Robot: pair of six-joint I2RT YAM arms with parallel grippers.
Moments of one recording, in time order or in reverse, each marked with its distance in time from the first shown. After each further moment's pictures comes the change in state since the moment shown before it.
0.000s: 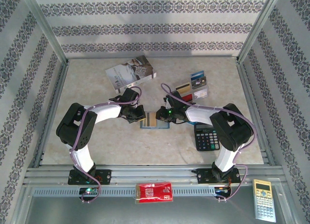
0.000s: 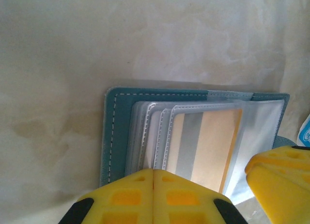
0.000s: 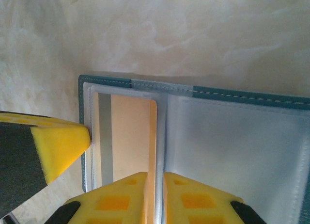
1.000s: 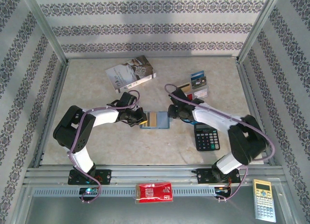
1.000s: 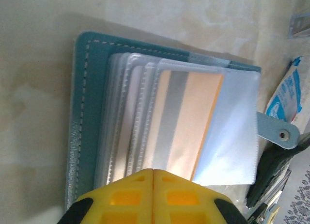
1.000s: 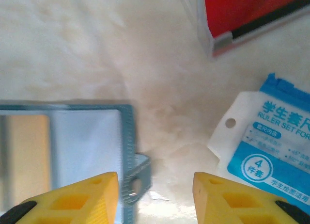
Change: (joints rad) left arm 0.000 -0.056 -0.113 0.151 0.124 -0.084; right arm 0.015 -0.246 0.050 -0.394 0.490 -0.135
